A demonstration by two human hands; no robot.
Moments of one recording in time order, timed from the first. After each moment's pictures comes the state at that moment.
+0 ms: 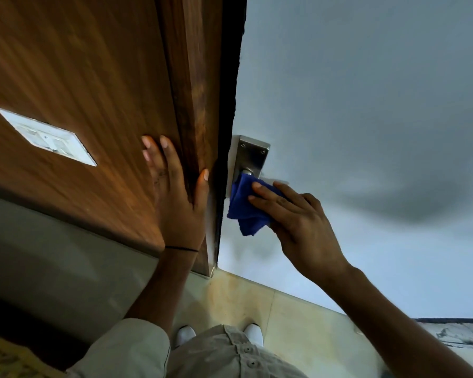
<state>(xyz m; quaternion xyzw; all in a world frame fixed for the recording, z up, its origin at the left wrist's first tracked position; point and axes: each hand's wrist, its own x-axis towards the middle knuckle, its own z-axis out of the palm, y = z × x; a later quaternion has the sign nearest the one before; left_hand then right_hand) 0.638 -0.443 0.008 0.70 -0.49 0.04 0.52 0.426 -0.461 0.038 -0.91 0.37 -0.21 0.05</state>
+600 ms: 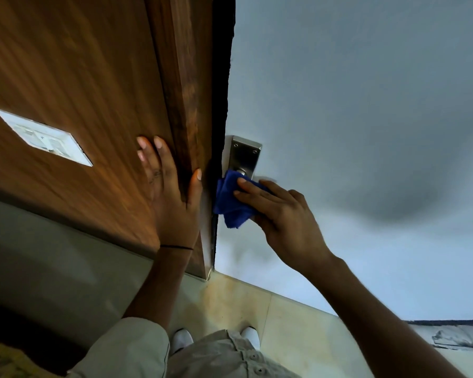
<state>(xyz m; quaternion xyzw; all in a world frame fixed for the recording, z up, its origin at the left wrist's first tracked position) 0.637 -0.444 0.007 0.70 -0.48 0.04 0.53 0.439 -0.469 0.041 -0.90 0.36 -0.22 0.09</state>
